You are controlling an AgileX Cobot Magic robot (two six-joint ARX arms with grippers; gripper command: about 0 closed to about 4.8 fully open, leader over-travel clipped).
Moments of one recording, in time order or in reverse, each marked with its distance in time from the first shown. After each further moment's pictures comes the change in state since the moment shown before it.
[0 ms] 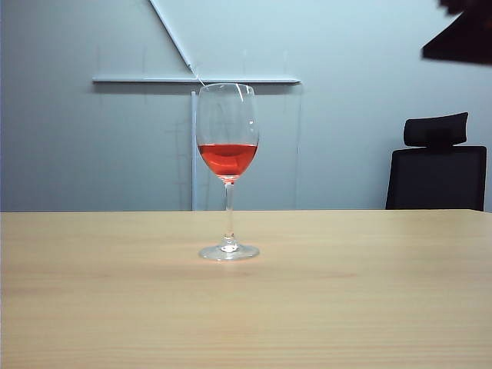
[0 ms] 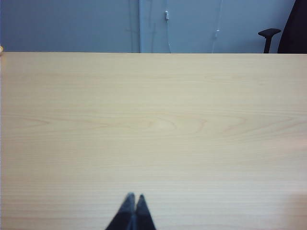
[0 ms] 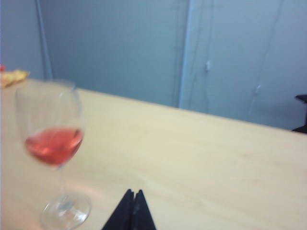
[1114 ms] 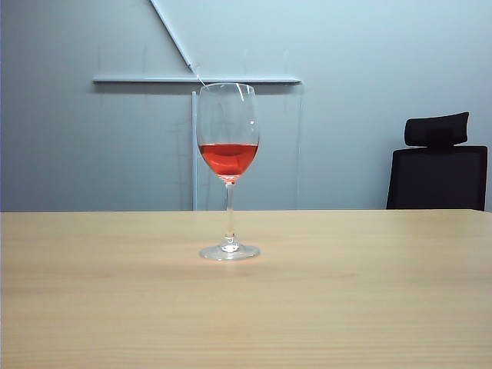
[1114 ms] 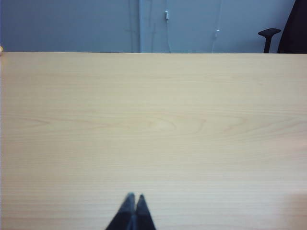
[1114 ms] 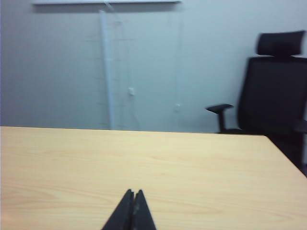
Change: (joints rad) left arm 0.000 0.000 0.000 0.000 0.002 0.000; right arm -0.429 -0.581 -0.177 -0.269 -0.121 0.064
